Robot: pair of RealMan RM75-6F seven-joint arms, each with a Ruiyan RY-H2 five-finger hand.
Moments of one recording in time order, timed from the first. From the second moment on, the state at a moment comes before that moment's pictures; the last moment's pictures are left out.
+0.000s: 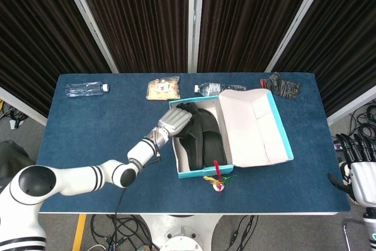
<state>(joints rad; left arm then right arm) -1.23 -1.63 -0.22 -1.31 0.75 0.68 0.27 0.06 -1.00 0.07 -1.66 -1.54 1.54 -0.04</state>
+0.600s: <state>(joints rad) -0.75 -1.37 -0.16 -1.46 1.10 1.18 0.00 0.05 -1.03 0.07 -1.58 -1.47 1.49 0.08</state>
